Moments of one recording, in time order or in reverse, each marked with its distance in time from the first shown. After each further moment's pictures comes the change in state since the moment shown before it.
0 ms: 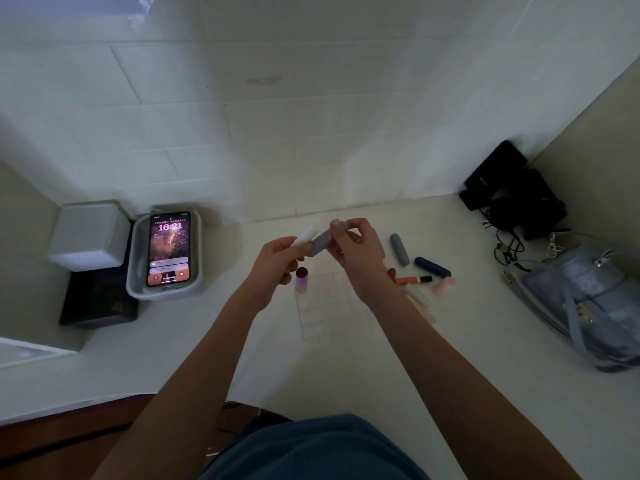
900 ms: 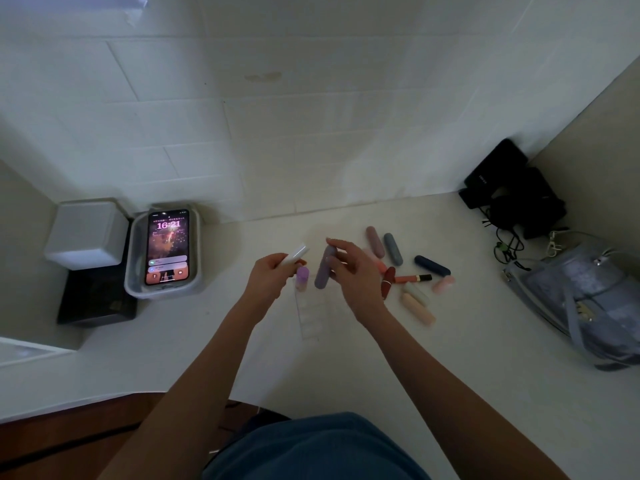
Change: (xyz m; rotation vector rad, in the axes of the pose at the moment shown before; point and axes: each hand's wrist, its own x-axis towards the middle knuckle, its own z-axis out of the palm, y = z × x) left_hand -0.005 -0.025 -0.001 0.205 0.140 -0.030; right_hand -0.013 0.042 -0.015 -0.293 -0.065 -0.150
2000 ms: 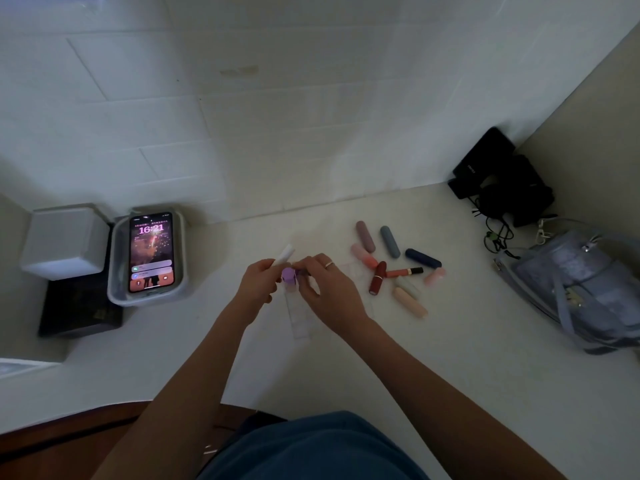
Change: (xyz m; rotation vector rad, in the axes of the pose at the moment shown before) left_hand 0.021 -0.019 0.004 -0.010 -0.035 -0.140; right_hand -0.007 0.024 0.011 -0.744 -0.102 -0.380
